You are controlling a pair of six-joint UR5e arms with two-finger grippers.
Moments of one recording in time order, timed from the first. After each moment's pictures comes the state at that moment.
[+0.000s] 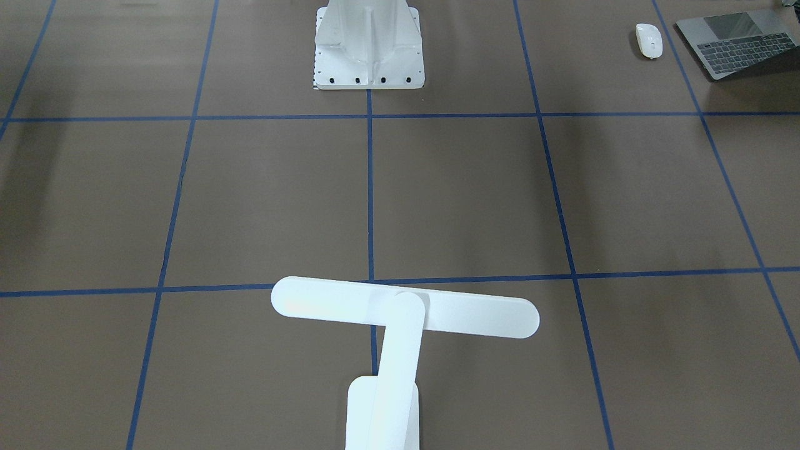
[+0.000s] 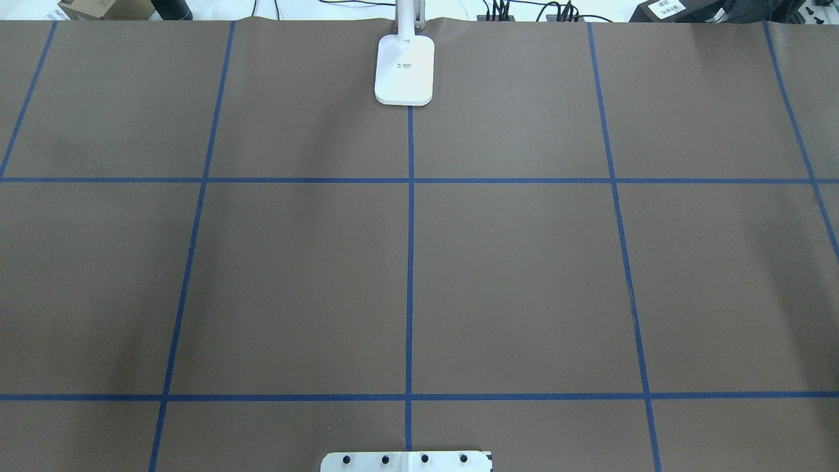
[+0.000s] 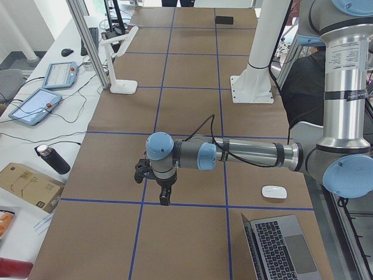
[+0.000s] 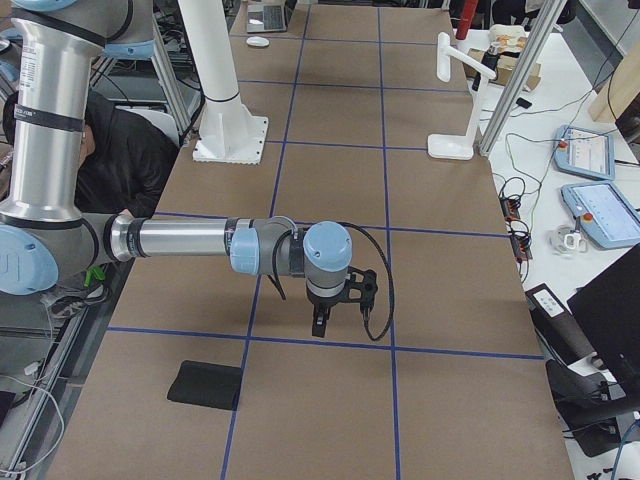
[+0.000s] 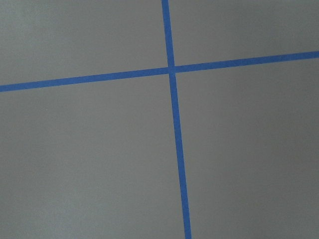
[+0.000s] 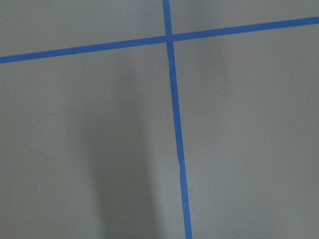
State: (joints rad) left arm -1.52 -1.50 -1.71 -1.55 -2.33 0.02; right arm 1.57 -1.77 1.83 -1.63 2.41 0.10
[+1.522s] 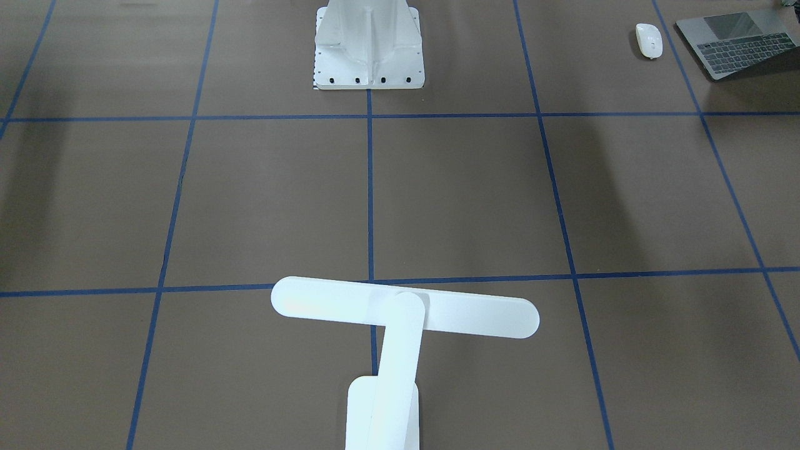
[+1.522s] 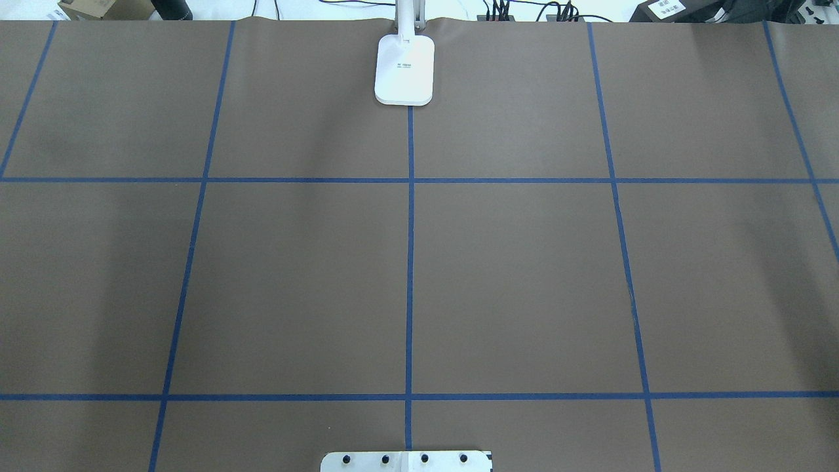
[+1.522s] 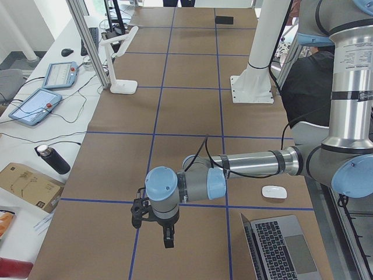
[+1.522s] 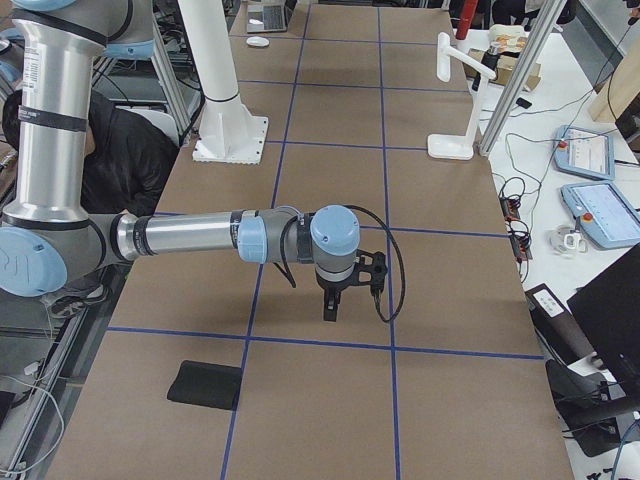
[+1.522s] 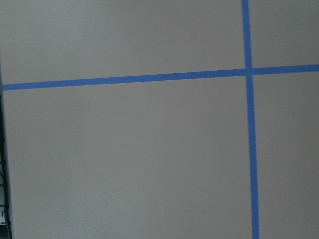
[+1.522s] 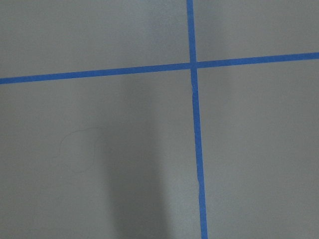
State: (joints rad) left arm -1.76 -1.51 -1.52 -1.54 -2.23 0.04; right arm 1.57 -1.74 1.85 -1.64 2.48 0.11
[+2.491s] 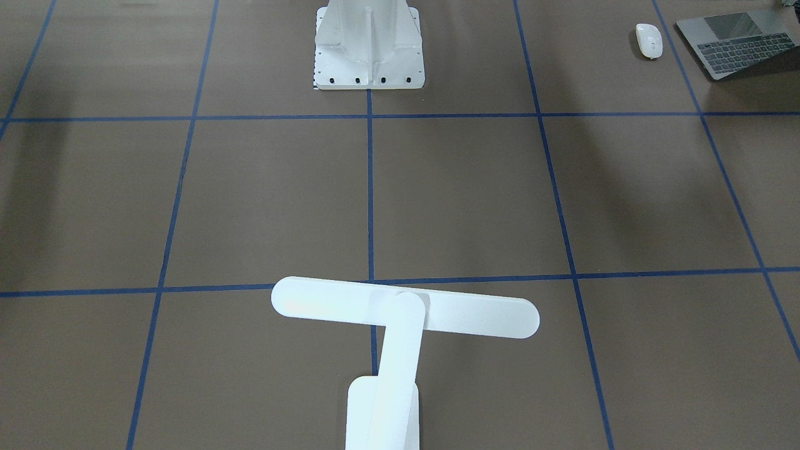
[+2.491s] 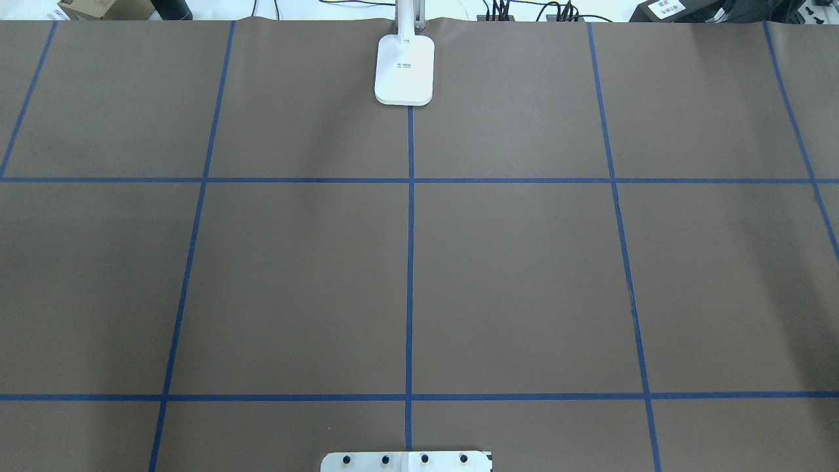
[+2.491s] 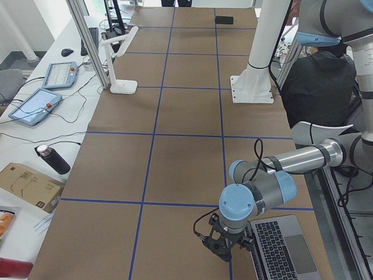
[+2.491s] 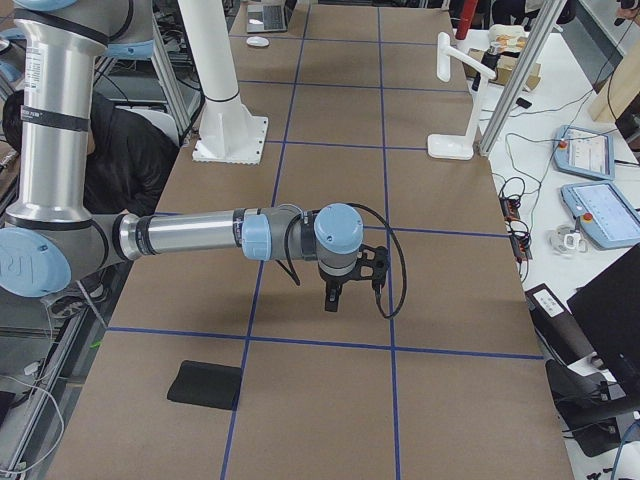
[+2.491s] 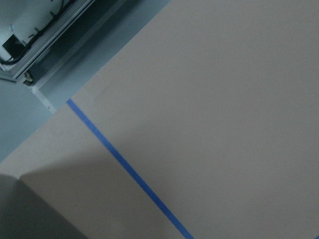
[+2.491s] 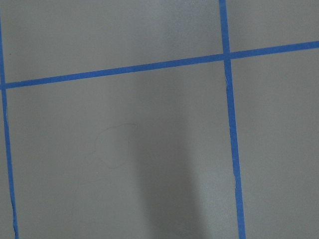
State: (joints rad) left arm -1.85 -1.16 -1.81 -1.38 -2.23 -0.61; right arm 1.55 -1.73 1.85 -1.64 2.51 0.15
